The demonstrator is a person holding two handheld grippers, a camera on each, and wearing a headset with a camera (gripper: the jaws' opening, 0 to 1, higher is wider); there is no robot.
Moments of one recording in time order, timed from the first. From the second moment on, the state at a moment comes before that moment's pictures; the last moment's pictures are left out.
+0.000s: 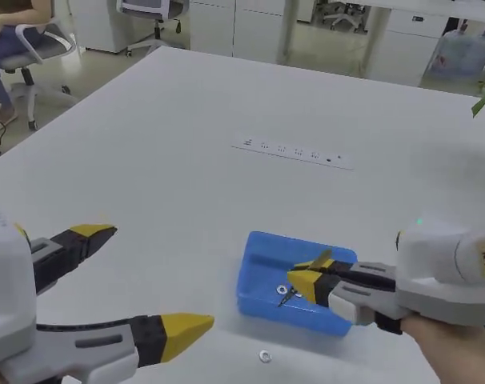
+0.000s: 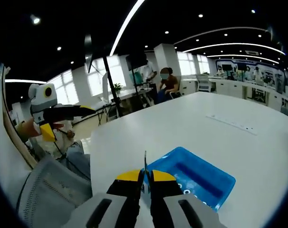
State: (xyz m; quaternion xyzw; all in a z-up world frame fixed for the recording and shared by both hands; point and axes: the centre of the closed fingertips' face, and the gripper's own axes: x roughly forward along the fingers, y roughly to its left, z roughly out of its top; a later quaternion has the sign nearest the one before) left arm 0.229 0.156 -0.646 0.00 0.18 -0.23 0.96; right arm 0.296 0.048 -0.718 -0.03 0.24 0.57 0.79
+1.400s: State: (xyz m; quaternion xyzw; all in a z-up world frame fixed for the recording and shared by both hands) left arm 0.227 0.155 -0.651 0.00 0.18 -0.23 0.95; right arm 0.256 0.064 -0.766 -0.13 0.25 0.63 0.72
